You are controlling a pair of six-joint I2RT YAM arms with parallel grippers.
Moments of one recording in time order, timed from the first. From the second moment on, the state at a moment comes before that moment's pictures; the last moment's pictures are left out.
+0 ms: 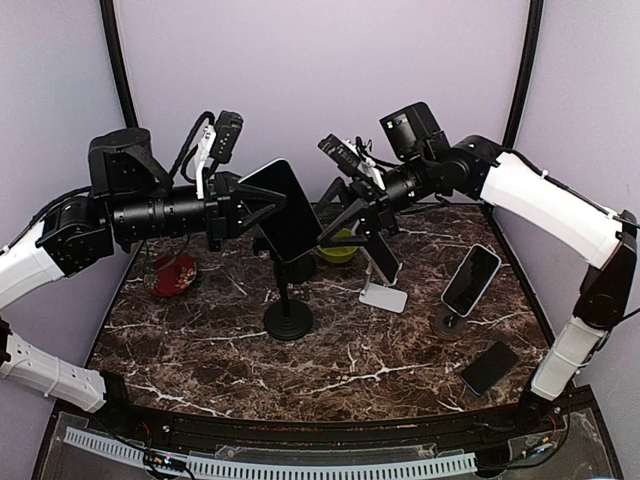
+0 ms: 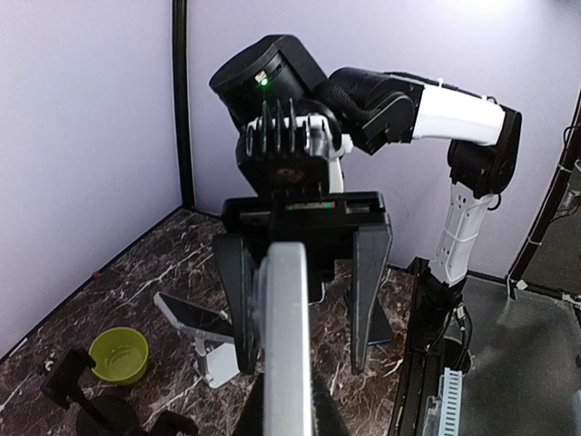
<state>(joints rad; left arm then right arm) -0.99 1.12 1.29 -0.28 0.19 -0.05 0.82 1.68 1.77 -0.73 -1.05 -0.40</state>
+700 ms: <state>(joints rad) -0.99 1.01 1.37 -0.66 0.09 0.02 0.82 1.95 1.93 -0.79 -0.81 -0.45</state>
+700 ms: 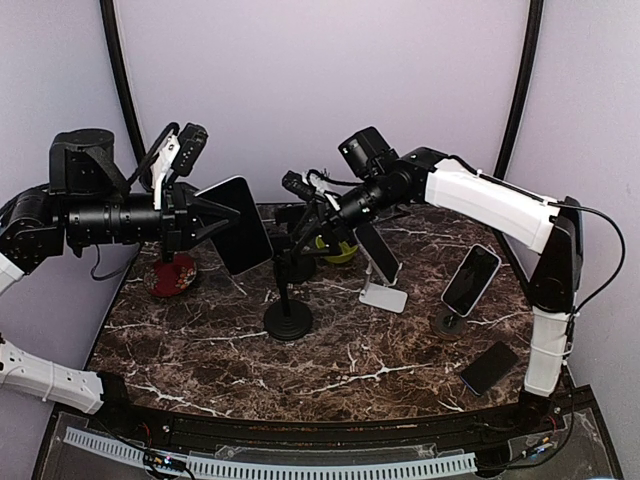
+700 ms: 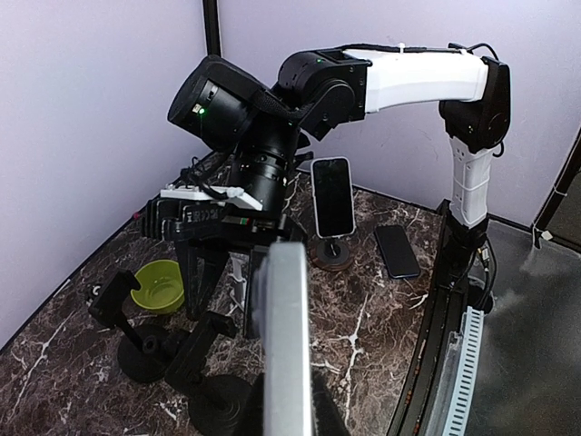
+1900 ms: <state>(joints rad) -0.99 1.01 1.36 -0.67 0.10 0.03 0.82 1.96 1.94 -0.77 -0.83 -0.39</state>
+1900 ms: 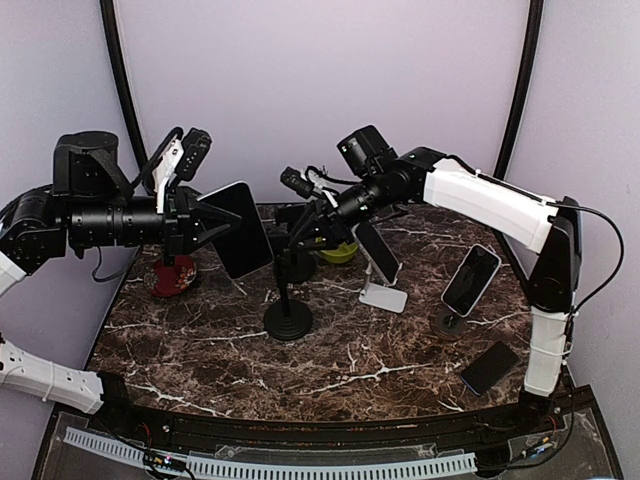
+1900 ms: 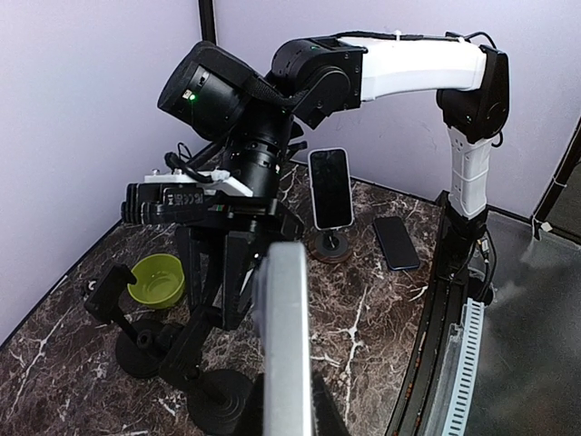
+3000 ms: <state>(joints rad) -0.93 1.37 1.40 -0.44 0.61 0.07 0.82 1.70 1.63 -0.82 -0.99 -0.51</state>
